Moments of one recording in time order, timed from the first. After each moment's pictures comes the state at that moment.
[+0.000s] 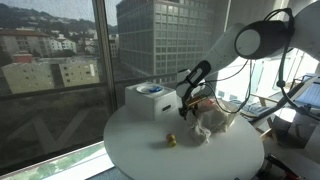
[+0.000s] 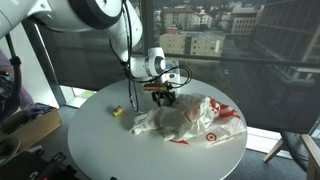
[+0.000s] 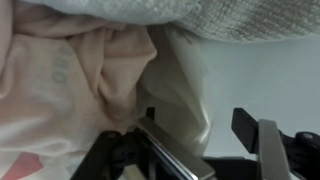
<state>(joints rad) 0.04 0.99 -0.09 -1.42 -0.22 2.34 0.18</state>
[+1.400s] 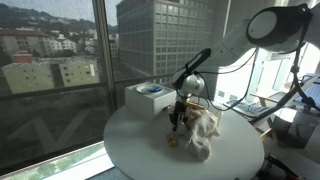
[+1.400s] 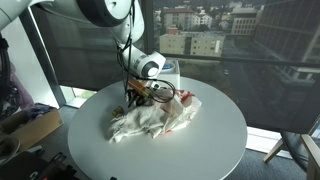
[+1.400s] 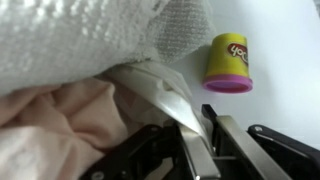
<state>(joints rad) -0.13 0.92 0.22 -1.56 0.27 2.14 -0.20</state>
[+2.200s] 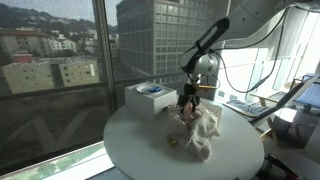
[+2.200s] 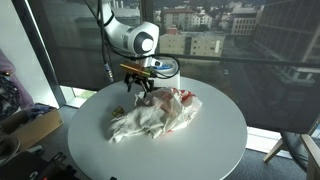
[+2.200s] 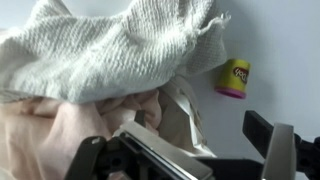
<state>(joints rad) -0.06 0.51 0.10 -1.91 0.17 2.25 -0.19</state>
